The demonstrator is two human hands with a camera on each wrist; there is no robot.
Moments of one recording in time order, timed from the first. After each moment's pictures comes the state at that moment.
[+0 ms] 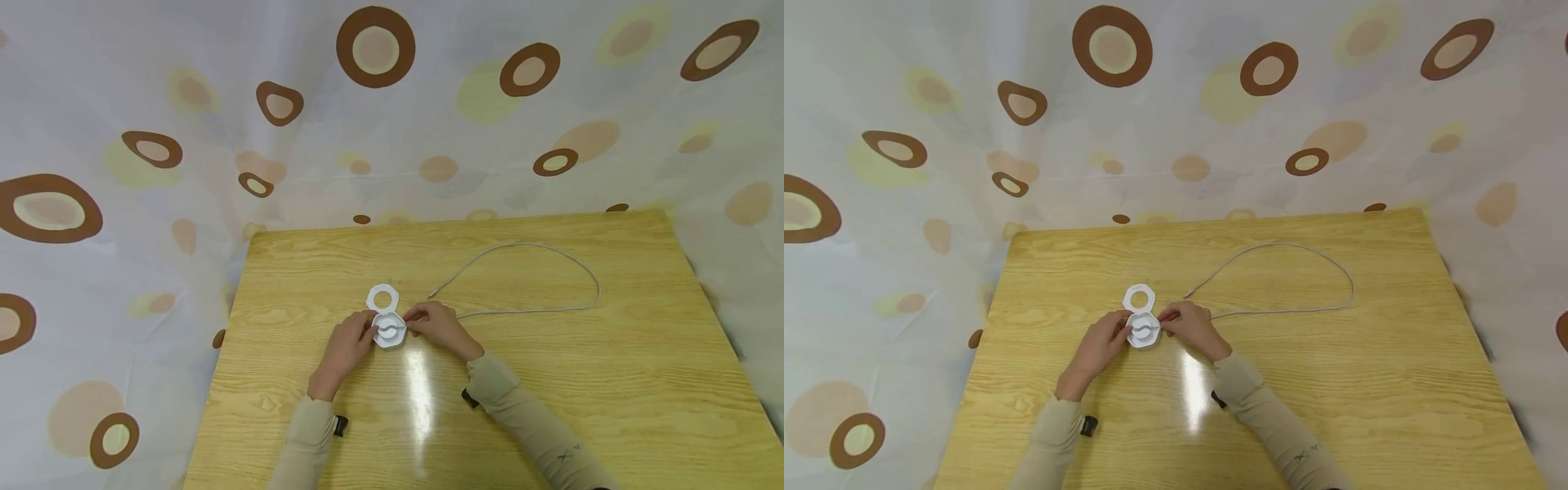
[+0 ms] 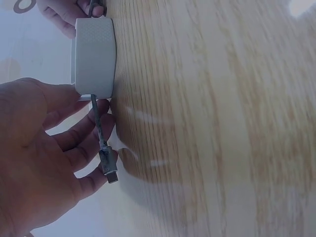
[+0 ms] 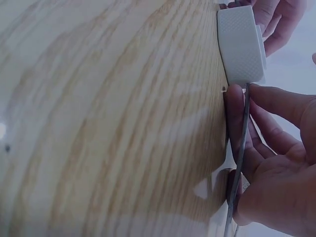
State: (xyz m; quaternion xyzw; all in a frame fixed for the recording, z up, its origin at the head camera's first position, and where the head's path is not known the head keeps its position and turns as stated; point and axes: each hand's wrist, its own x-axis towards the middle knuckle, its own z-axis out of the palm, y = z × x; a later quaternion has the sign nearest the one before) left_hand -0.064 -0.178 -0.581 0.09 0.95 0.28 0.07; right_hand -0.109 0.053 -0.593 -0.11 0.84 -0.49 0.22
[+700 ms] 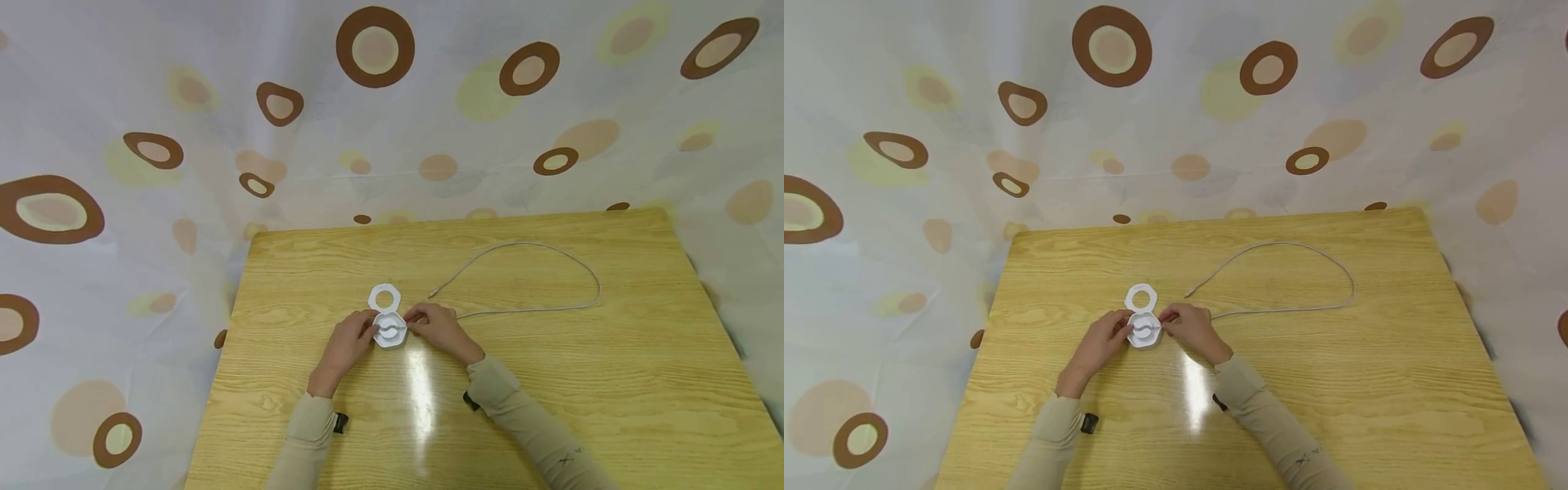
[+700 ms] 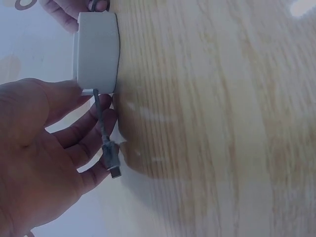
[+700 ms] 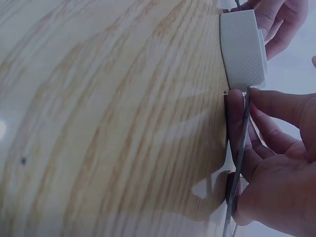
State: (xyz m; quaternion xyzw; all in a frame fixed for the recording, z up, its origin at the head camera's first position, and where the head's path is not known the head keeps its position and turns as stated) left_hand -0.067 -0.179 -0.577 0.09 0.94 0.32 0.08; right_hand -0.104 0.053 -0.596 -0.12 0.85 -0.47 0.20
